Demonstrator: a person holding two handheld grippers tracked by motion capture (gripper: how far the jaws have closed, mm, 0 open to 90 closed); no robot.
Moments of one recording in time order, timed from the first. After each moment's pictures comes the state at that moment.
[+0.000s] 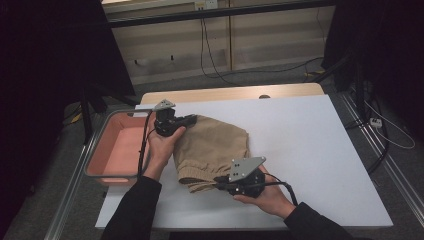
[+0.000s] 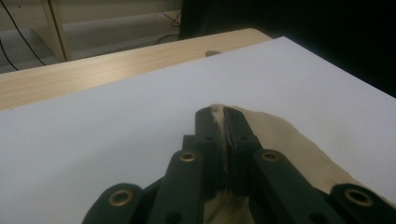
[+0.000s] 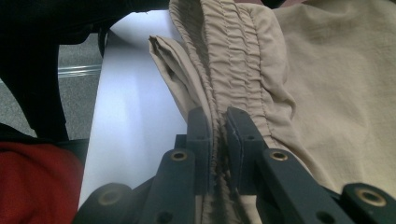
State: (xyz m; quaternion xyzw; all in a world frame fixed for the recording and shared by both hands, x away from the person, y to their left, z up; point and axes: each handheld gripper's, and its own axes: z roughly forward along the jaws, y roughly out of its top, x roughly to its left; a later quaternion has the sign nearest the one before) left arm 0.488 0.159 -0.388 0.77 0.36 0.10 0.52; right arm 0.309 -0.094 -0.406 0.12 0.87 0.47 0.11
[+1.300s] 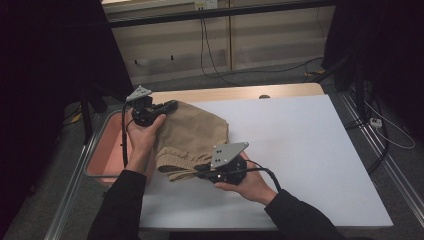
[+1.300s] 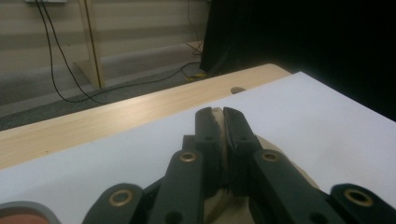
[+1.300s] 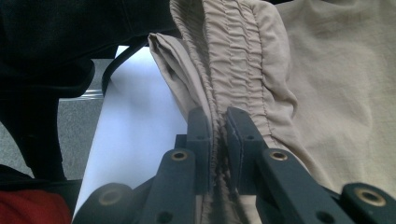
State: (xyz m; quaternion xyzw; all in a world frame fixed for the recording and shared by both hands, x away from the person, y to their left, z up) left arm 0.488 0.204 -0.339 0.73 0.37 0.16 0.54; right arm 0.334 -0.055 -0.378 0.09 0.85 0.51 0.10
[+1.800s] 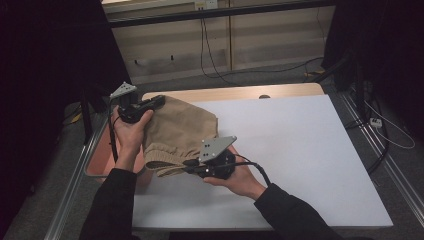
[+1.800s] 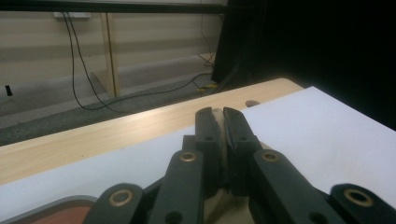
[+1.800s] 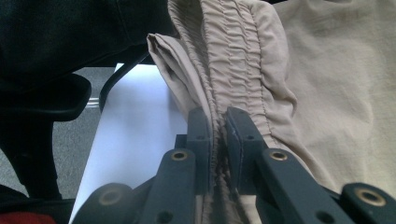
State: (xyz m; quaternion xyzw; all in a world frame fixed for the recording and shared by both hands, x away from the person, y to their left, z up) left arm 0.489 0.234 -0.323 0.72 0.39 0.18 0.55; right arm 0.346 -0.031 -0.367 0.08 0.84 0.52 0.10
